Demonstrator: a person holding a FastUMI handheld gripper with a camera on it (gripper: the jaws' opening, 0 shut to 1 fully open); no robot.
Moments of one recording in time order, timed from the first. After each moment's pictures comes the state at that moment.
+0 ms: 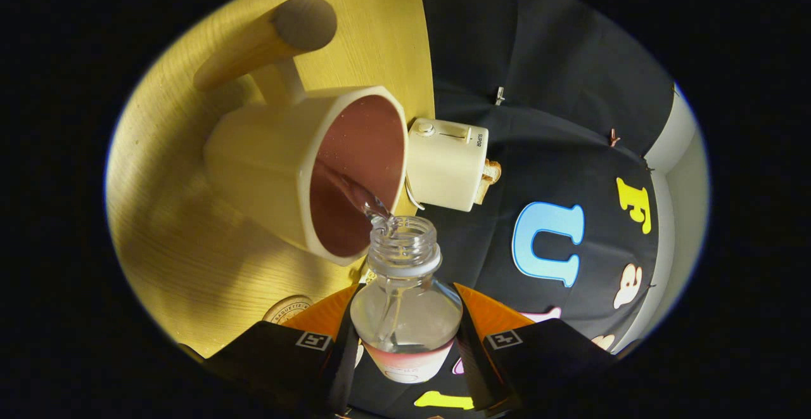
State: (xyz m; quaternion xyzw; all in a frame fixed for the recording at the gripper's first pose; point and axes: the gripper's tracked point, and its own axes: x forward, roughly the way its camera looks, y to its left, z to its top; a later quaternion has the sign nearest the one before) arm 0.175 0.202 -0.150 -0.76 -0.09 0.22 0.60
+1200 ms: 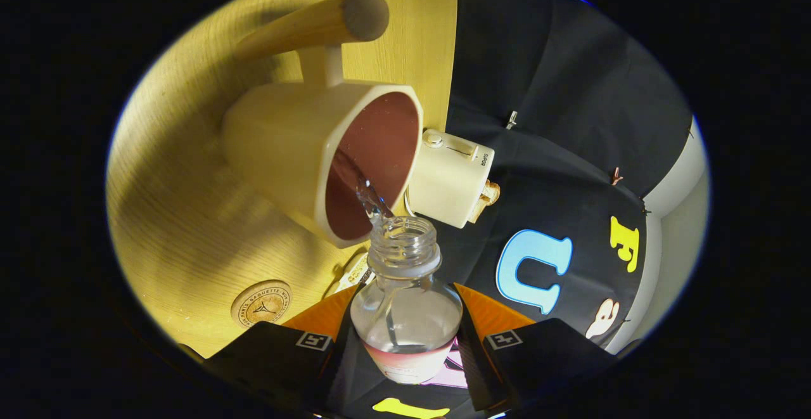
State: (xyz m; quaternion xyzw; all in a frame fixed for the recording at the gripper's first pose) arm 0.172 0.202 -0.138 -0.81 -0.13 0.23 0.53
